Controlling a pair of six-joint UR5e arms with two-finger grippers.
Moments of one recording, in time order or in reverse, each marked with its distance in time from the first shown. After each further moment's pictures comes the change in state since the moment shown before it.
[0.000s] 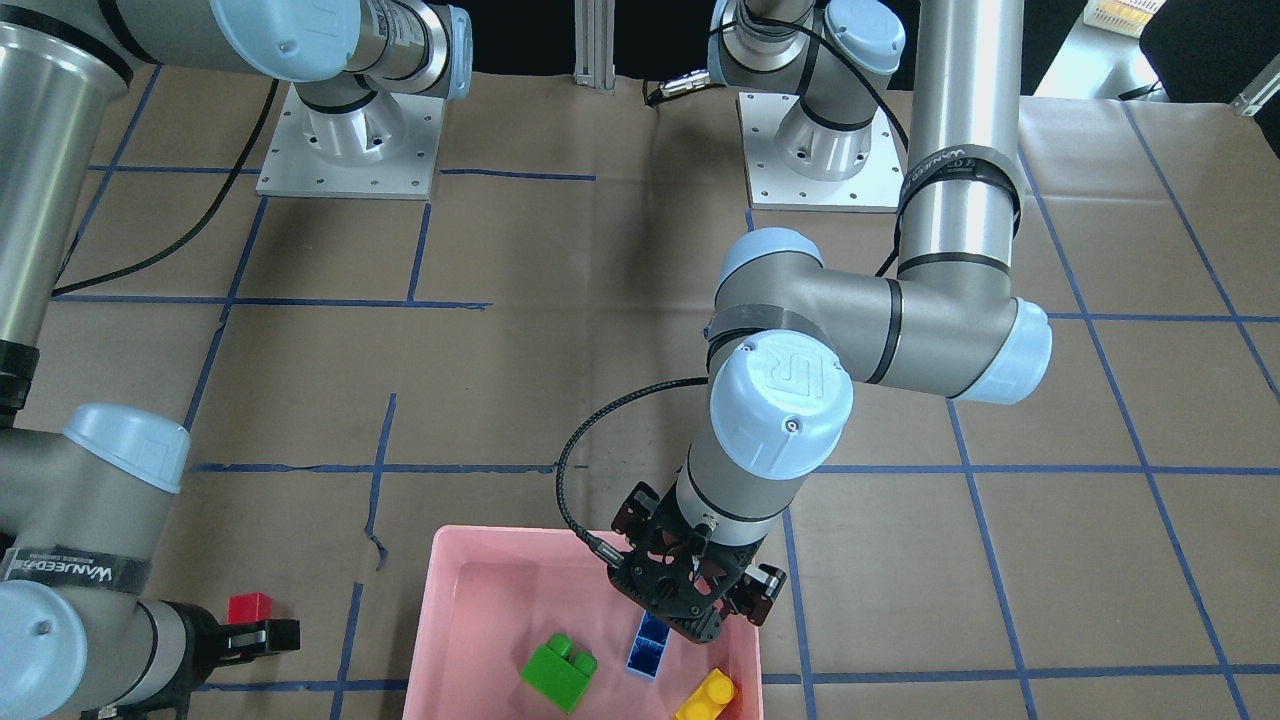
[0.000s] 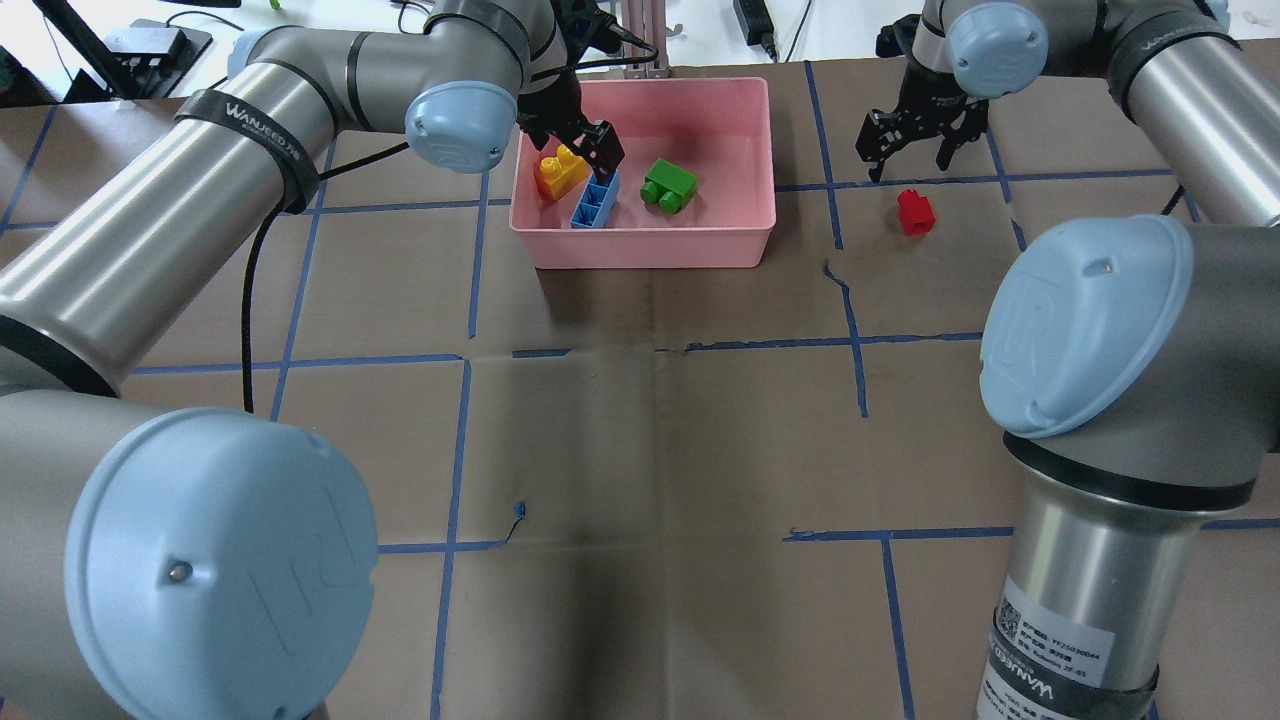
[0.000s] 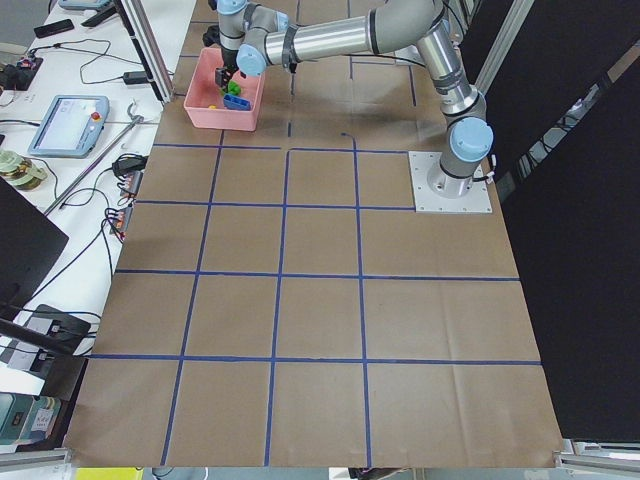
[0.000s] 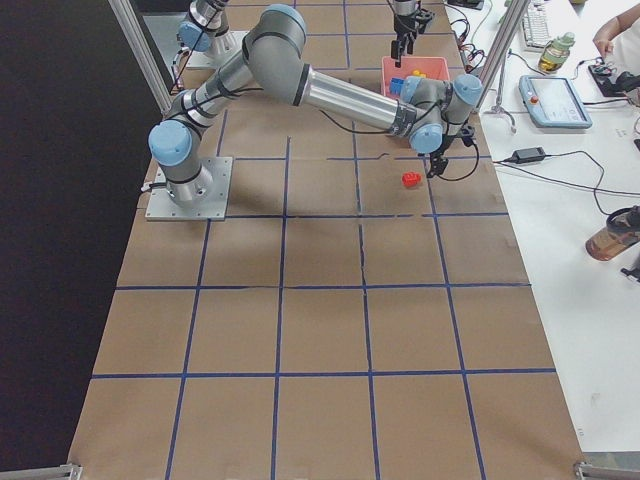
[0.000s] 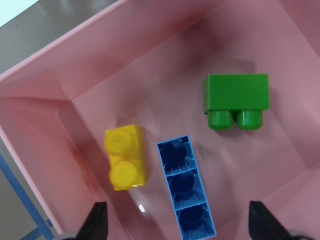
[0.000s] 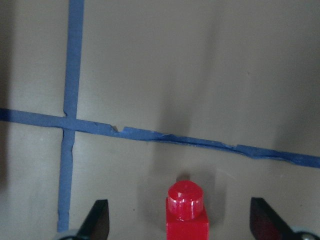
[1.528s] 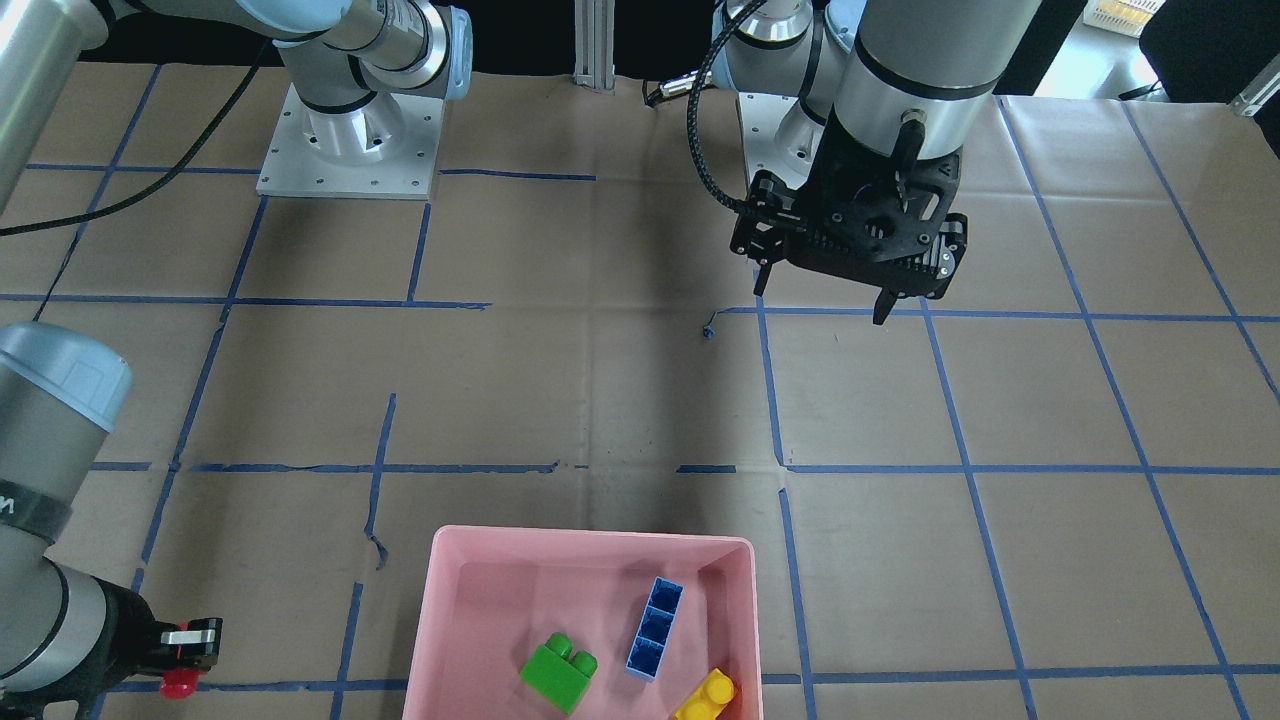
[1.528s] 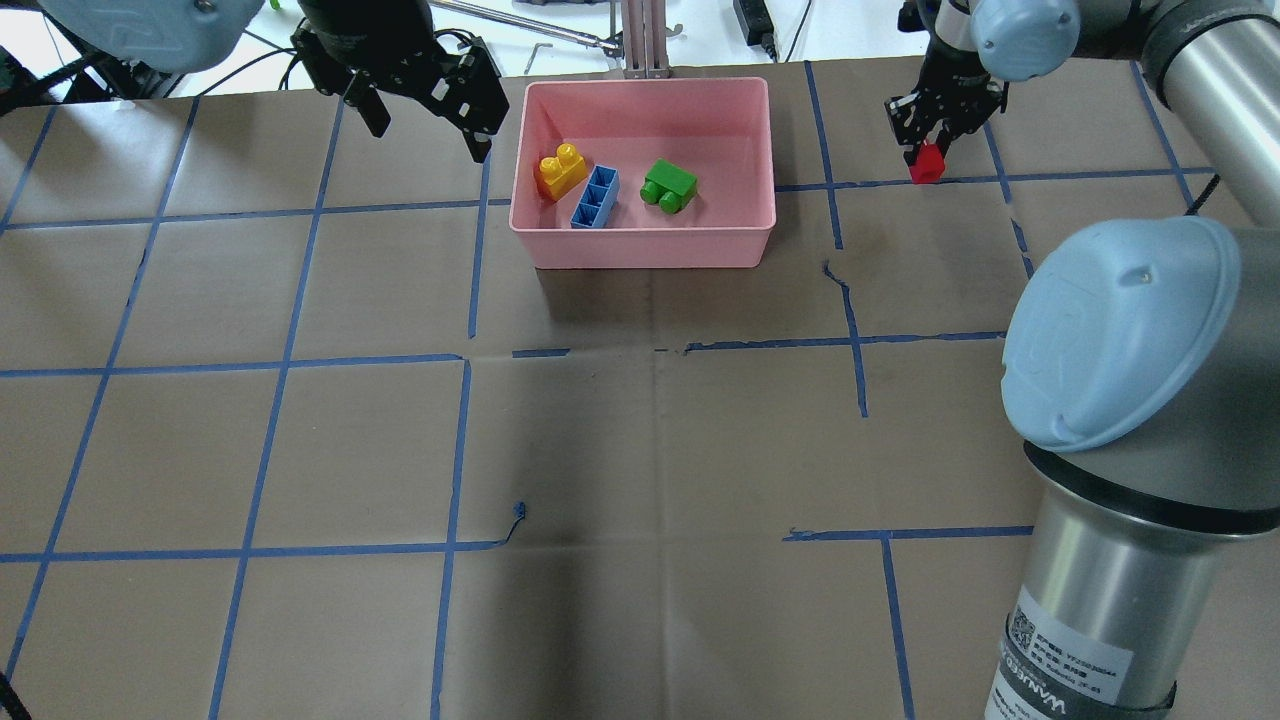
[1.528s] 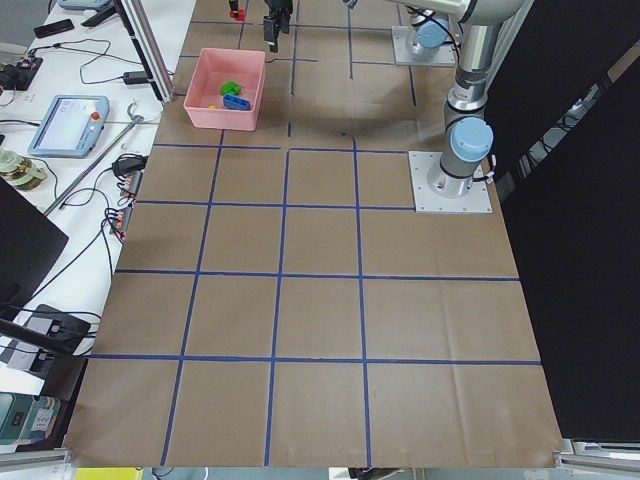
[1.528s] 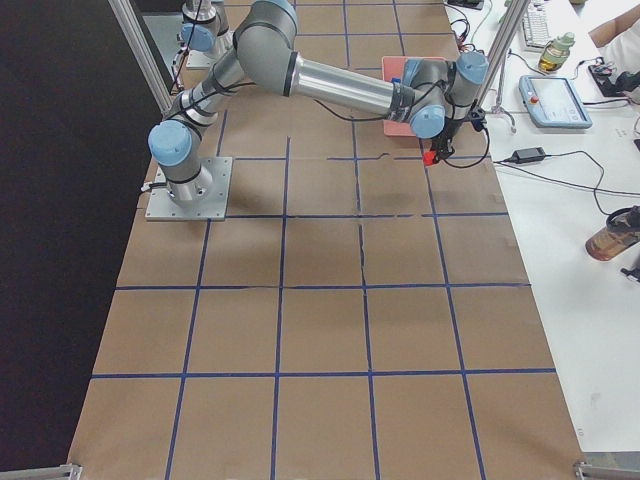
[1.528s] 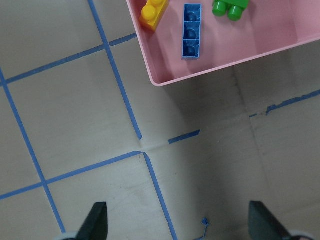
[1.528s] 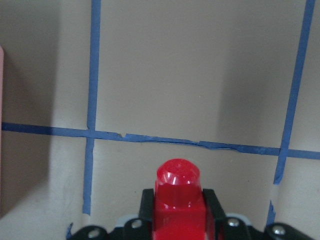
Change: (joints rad) left arm 0.074 0.438 -0.044 -0.513 0.085 -0.246; right arm 0.006 -0.116 -0.074 0.032 0.017 0.077
